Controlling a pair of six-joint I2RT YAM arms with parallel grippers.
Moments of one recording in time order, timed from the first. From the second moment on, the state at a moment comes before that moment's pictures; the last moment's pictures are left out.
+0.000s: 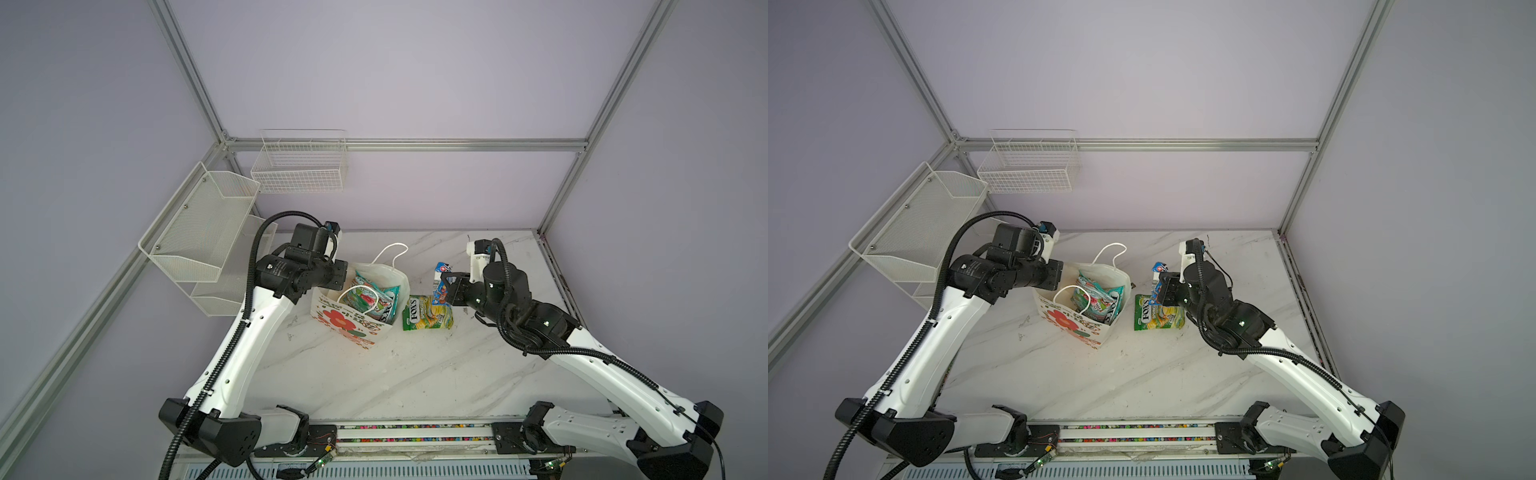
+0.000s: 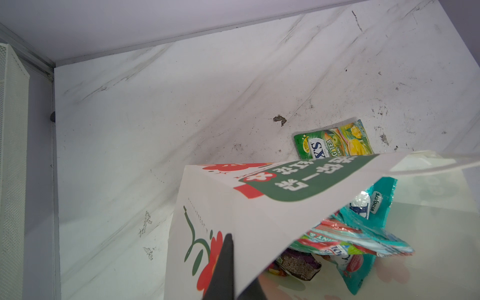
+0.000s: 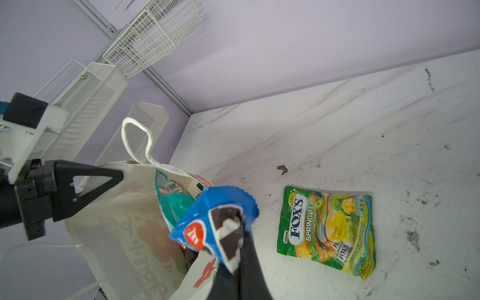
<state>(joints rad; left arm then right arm) -0.33 1.32 1.58 -1.09 -0.06 -0.10 0.79 1.10 1.15 -0.41 0.16 0.65</state>
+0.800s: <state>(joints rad) -0.34 1.32 1.58 -1.09 -0.06 -0.10 0.93 1.14 1.22 -0.32 0.16 0.55</state>
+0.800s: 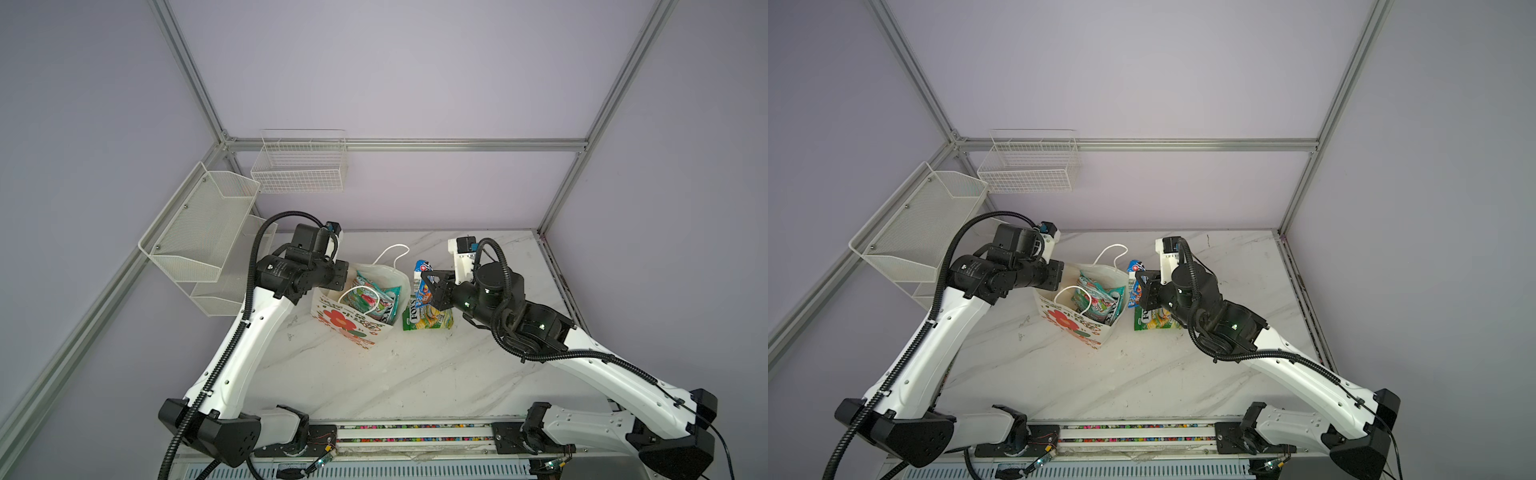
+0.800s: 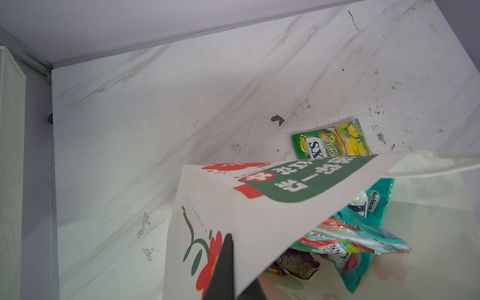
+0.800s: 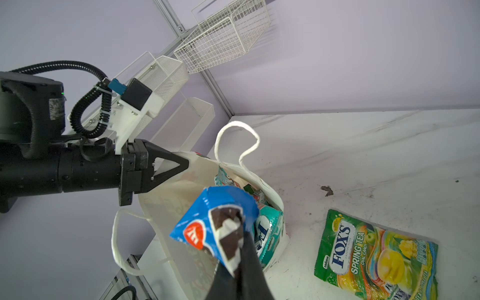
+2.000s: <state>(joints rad) -0.35 1.32 1.58 -1.09 -0.06 -0.10 1.07 1.36 1.40 -0.25 0.15 0.40</state>
